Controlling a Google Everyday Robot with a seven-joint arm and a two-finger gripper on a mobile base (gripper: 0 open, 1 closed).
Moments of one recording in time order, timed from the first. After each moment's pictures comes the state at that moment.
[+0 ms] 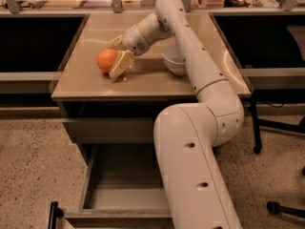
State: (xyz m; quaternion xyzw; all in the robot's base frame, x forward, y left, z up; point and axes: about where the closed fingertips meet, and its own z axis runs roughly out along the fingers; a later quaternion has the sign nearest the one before) arm 0.748 0.129 0.823 -0.69 0.54 0.35 0.33
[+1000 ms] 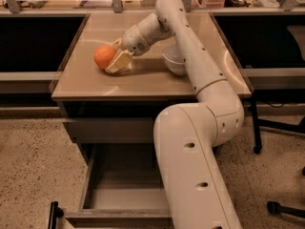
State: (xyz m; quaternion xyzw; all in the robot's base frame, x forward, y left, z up) arm 0.748 0.129 0.823 -0.69 0.54 0.35 0.33
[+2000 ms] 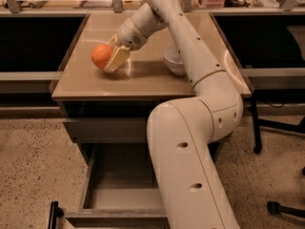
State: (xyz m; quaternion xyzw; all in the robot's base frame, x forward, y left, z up) arm 0.735 0.133 0.837 -0.72 0.55 0.32 0.29
